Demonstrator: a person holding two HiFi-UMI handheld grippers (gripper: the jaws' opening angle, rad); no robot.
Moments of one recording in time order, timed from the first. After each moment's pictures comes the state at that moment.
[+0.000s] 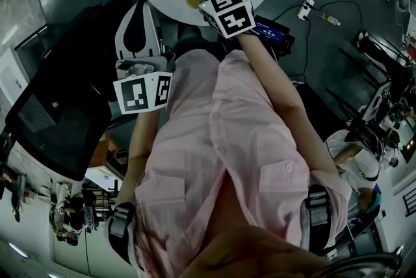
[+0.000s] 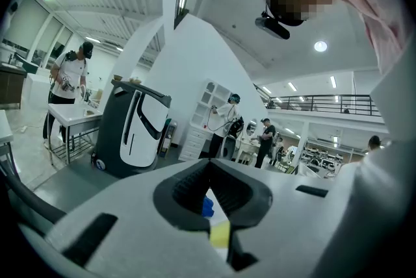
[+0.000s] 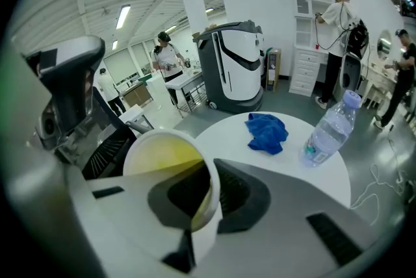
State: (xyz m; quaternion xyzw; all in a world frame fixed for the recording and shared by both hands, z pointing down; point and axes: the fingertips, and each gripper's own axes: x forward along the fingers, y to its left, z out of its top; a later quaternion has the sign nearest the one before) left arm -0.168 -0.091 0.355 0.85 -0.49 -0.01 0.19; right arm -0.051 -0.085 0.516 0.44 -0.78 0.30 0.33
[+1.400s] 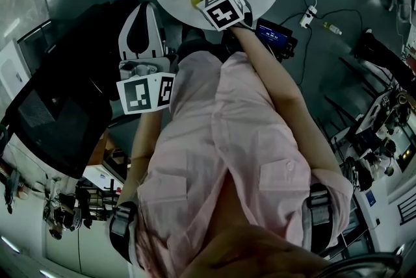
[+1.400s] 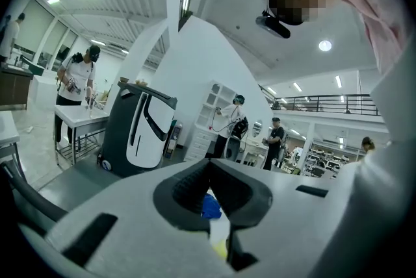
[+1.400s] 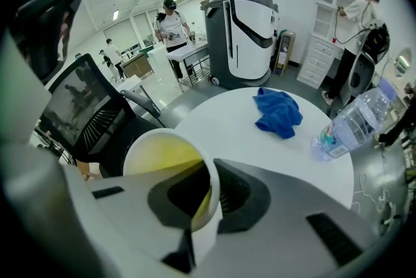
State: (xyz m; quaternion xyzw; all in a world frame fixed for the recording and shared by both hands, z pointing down) left arm -0.187 -0.093 0.351 0.84 -0.51 -0.01 0.19; right arm -0.061 -0.076 0.572 0.39 -0.75 0.30 0.44
